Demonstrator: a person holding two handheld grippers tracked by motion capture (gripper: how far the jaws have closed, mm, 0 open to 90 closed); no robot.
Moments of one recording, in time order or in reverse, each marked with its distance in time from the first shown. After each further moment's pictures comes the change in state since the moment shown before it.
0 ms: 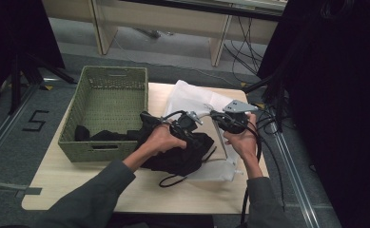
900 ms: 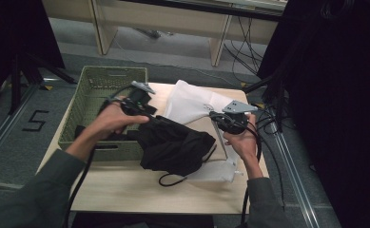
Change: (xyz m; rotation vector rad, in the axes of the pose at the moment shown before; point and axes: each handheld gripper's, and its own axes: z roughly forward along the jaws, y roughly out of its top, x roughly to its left) left arm 0.054 -0.049 -0.163 -0.144 0.104 -0.188; right arm 0.002 0.000 0.000 0.006 0.014 0.005
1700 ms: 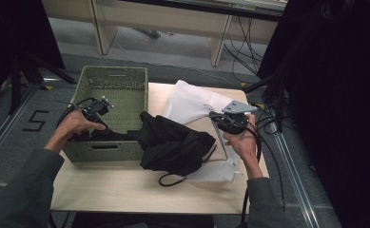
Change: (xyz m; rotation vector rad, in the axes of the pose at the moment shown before) left arm 0.124 -0.100 0.011 0.475 0.292 -0.046; right arm 0.001 0.000 0.000 0.008 -0.001 0.004
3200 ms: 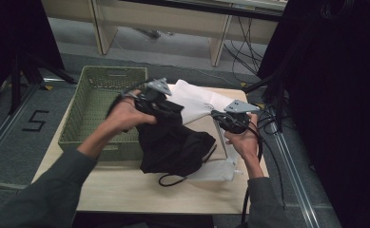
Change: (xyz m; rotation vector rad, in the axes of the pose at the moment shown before) left arm -0.188 0.117 -0.088 -0.510 -0.247 0.335; right arm -0.003 0.001 -0.004 -0.004 -0.003 0.016
